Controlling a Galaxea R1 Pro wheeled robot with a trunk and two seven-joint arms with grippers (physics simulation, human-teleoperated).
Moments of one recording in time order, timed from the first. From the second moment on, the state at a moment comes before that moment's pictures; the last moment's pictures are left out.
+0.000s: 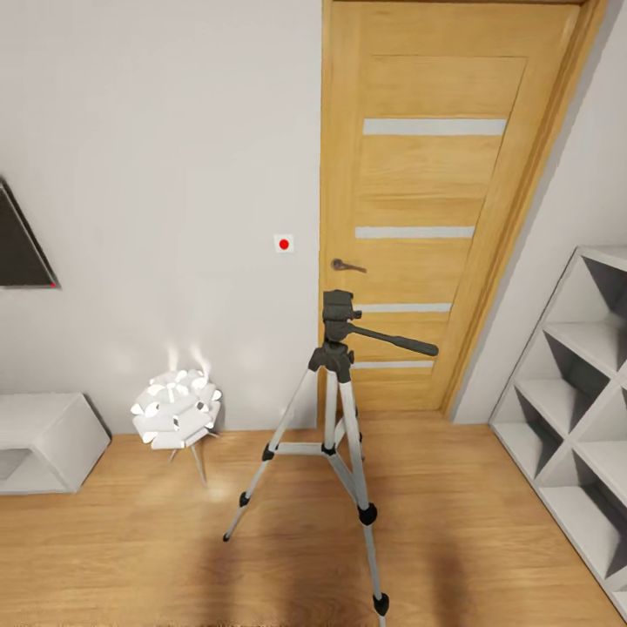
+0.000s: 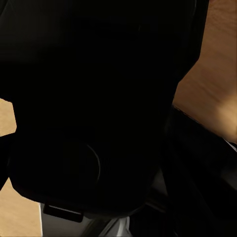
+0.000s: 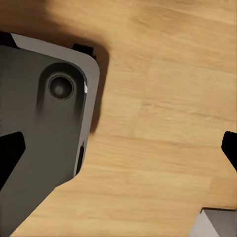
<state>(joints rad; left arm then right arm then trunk) -0.19 0.01 -0.77 -0.01 1.35 -0.09 -0.03 -0.23 -0.13 -0.12 0.03 0.33 -0.06 0.05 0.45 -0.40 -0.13</state>
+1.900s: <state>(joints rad) -0.19 0.01 -0.77 -0.01 1.35 -0.09 -0.03 -0.23 -0.13 -0.12 0.03 0.33 -0.06 0.05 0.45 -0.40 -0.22</state>
